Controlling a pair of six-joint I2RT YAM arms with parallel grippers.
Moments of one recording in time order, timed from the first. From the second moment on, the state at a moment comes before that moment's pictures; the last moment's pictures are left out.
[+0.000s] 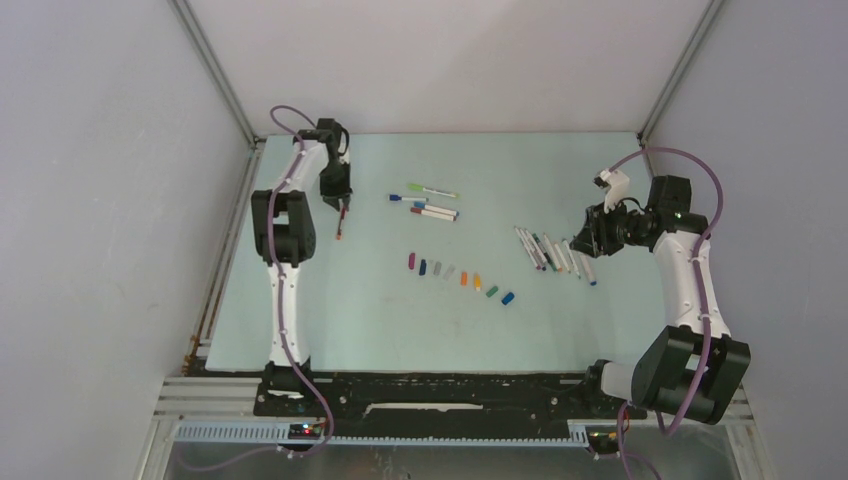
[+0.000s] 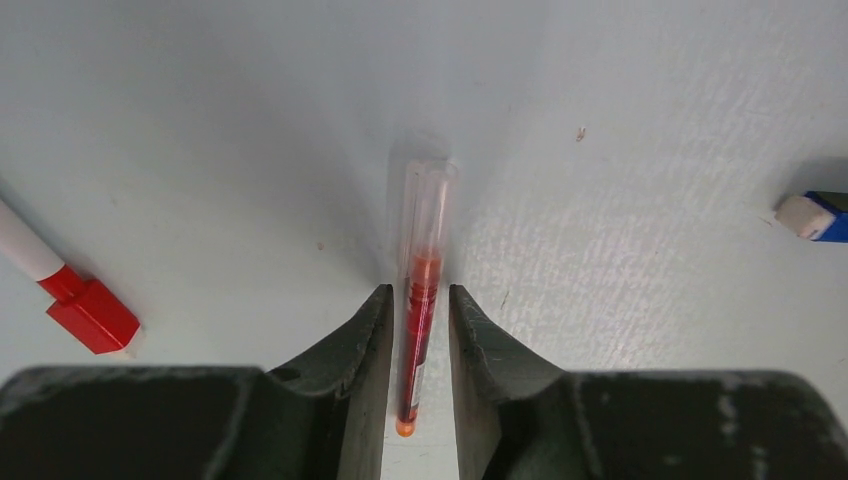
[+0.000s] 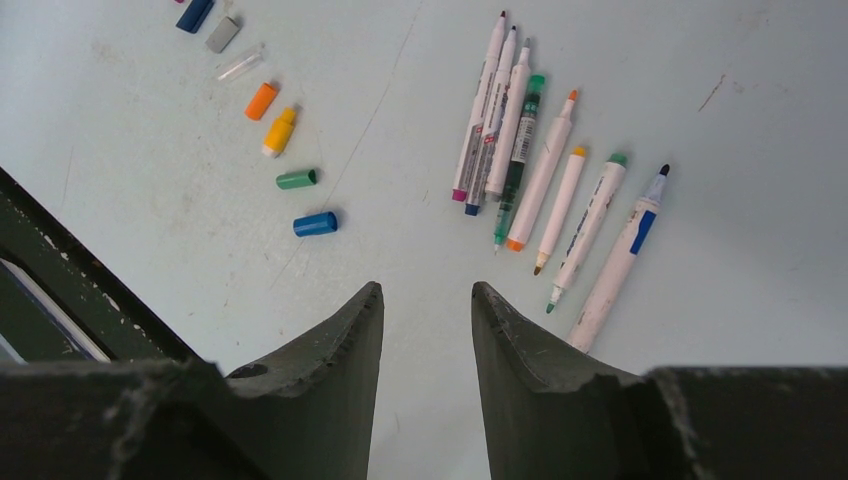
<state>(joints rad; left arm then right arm) -0.06 2.46 2.21 -1.09 0.02 -0.12 -0.26 1.28 1.07 -0.84 -0.79 -0.53</state>
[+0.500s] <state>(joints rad) -0.06 2.48 2.22 -1.09 0.02 -0.12 -0.27 1.28 1.07 -0.84 -0.79 -0.53</state>
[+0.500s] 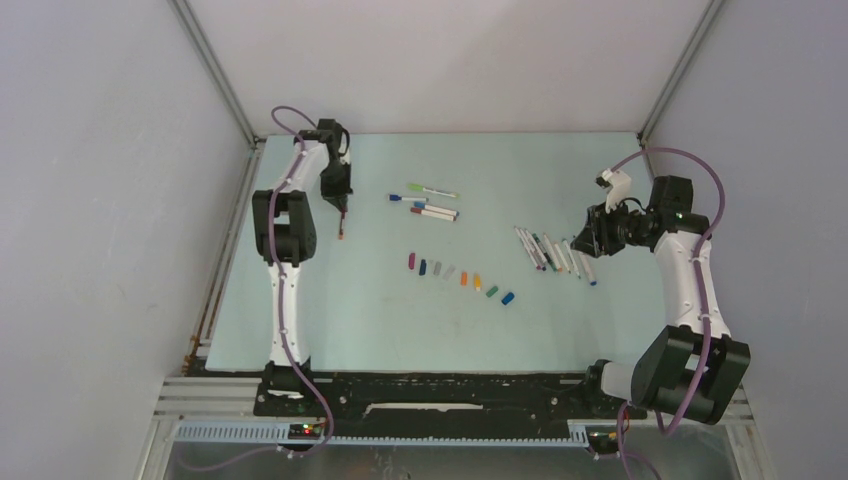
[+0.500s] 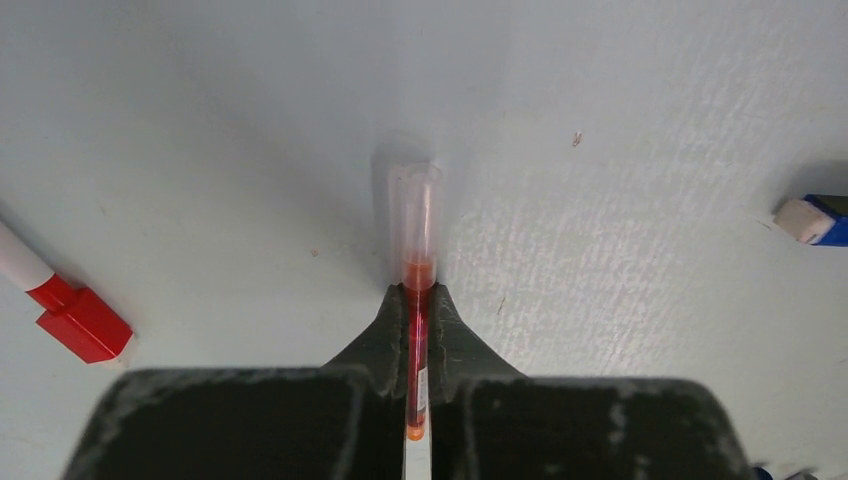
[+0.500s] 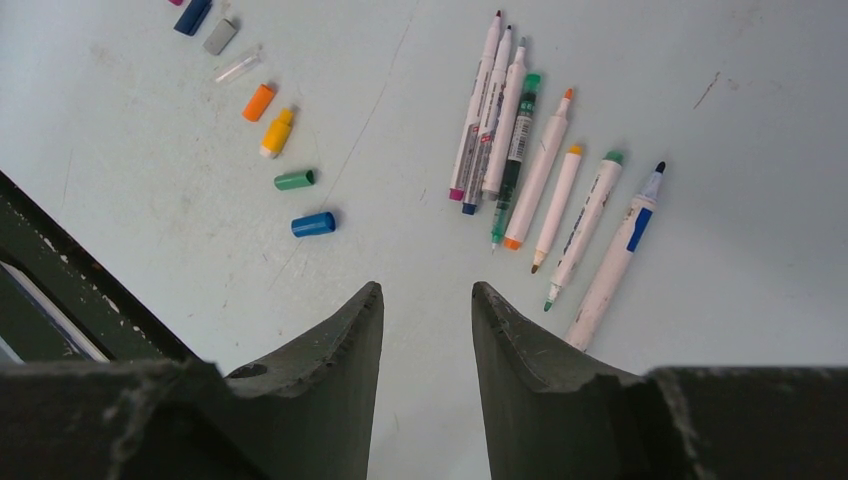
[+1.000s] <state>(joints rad) -0.06 1.97 1.62 -0.68 0.09 -0.17 -0.27 1.26 1.07 -0.85 -0.87 -0.56</state>
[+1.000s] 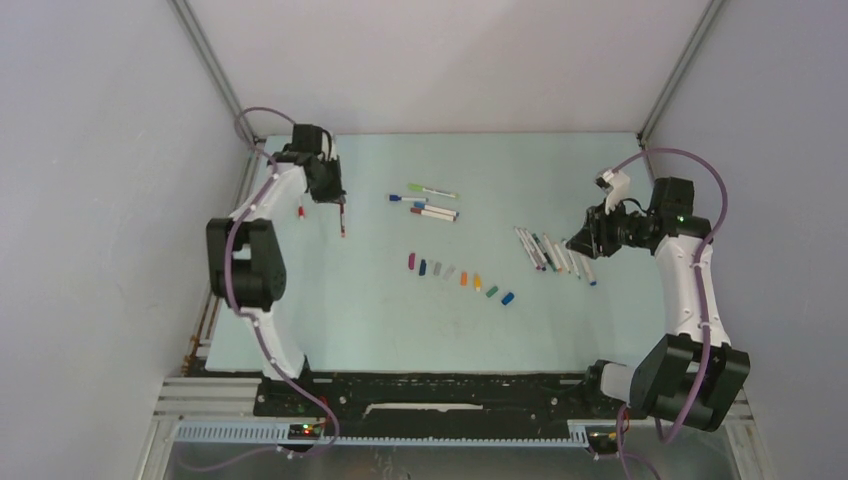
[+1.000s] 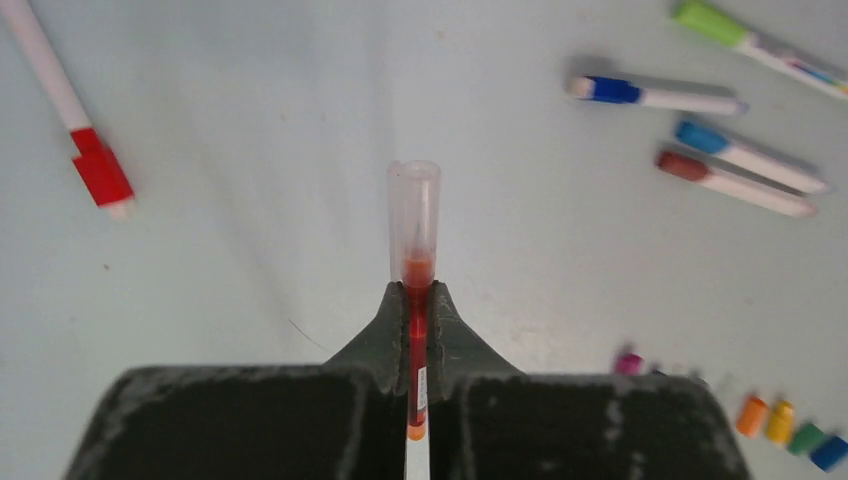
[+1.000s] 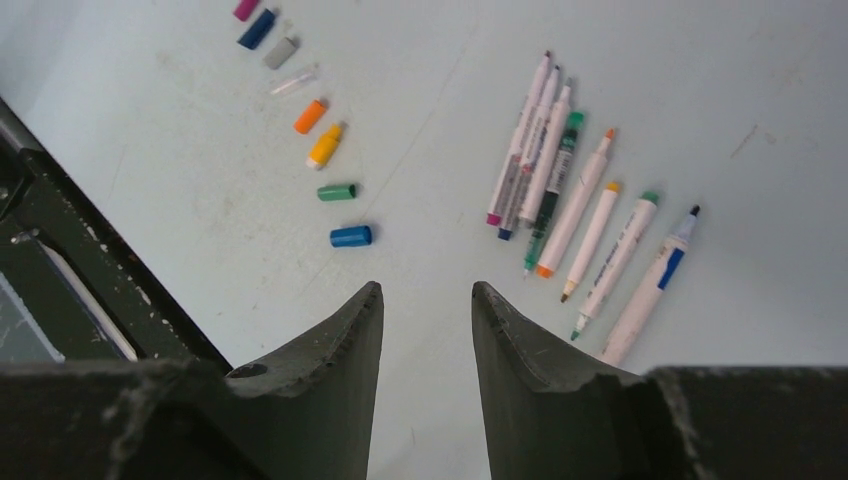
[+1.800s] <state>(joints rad) -0.61 1.37 0.82 0.35 0.25 -0.73 0.19 1.18 0.76 -0.17 -1.22 0.02</state>
